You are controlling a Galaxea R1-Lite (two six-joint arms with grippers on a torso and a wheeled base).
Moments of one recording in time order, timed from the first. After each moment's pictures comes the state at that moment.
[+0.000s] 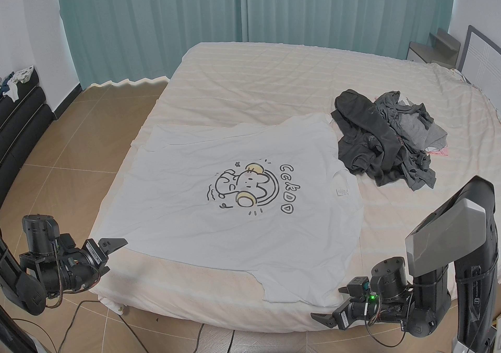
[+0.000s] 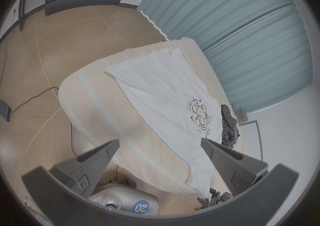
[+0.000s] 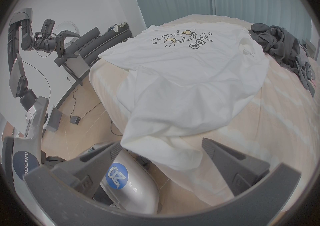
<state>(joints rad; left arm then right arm) 0.08 1.74 -0.11 -1.01 -0.31 -0.79 0.55 2.39 -0.13 -1.53 0.11 -0.02</state>
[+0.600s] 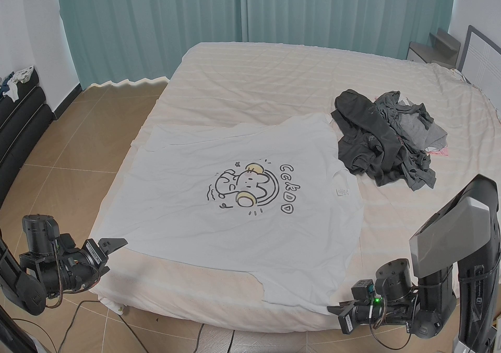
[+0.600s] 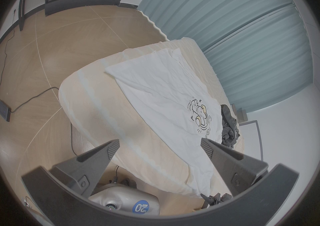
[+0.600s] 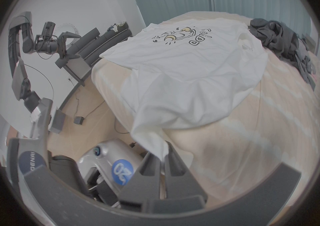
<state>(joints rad) 0.08 1.74 -0.11 -1.01 -0.31 -0.79 0.55 2.38 -0.08 -1.53 0.14 0.02</state>
